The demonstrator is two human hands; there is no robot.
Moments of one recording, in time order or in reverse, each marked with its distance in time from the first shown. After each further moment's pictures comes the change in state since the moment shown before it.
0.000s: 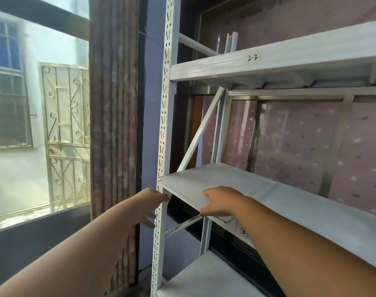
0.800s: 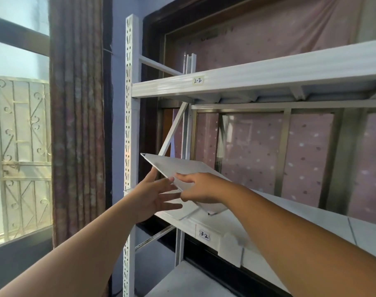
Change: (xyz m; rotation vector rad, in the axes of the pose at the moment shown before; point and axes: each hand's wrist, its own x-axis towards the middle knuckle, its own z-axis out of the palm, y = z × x) left_hand -0.052 0.072 0.068 -0.624 -0.531 0.505; right_hand -0.079 0.028 -0.069 0.282 0.165 -0.050
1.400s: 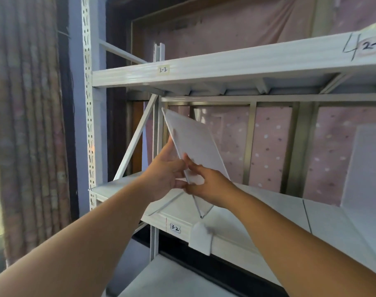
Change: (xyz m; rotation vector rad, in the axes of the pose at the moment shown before) left_hand 0.041 0.007 0.111 0.117 -0.247 0.169; right_hand -0.055 0.074 -0.009 0.359 0.284 -0.022
